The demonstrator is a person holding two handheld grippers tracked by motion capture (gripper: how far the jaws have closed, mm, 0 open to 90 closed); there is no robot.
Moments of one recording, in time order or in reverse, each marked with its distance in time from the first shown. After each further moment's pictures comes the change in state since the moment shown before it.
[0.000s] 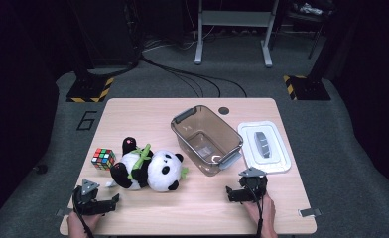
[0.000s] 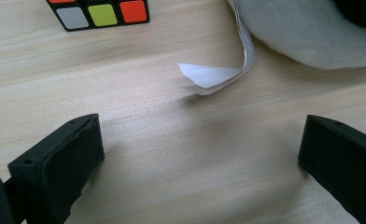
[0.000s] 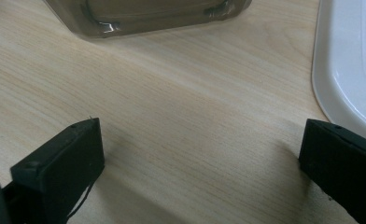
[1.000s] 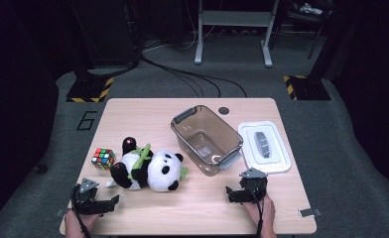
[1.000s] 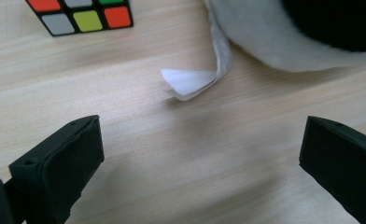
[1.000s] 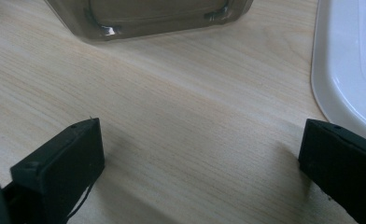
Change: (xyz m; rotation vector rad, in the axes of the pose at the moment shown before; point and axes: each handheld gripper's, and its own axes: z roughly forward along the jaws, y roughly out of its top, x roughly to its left) left arm -0.001 0.013 -0.015 0.036 -0.061 0.015; right arm -0.001 -0.003 0.000 -0.029 0.003 -0.013
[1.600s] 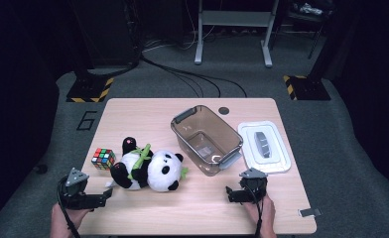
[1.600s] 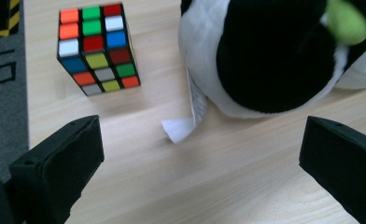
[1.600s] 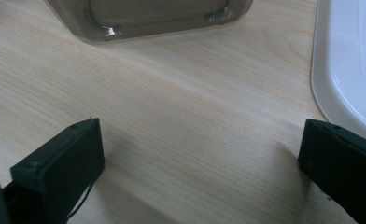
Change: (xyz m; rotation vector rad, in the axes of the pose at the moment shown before) left arm -0.003 0.044 -0.054 -0.036 -0.023 0.050; right arm 0.001 0.000 0.000 0.000 -0.001 0.004
